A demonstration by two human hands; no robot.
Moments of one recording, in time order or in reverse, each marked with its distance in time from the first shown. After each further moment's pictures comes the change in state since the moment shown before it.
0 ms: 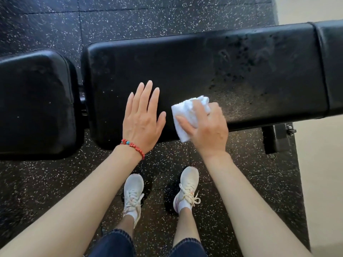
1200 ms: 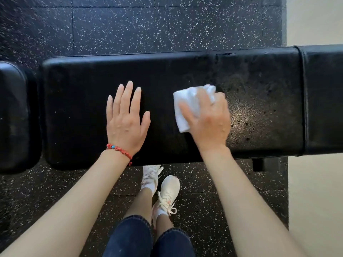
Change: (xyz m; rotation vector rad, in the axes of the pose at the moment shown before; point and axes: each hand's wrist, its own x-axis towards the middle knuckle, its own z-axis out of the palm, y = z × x) left_hand 0.068 0.058 0.037 0.089 0.034 -0.216; right_hand 0.086 0.107 0.009 0.056 0.008 0.090
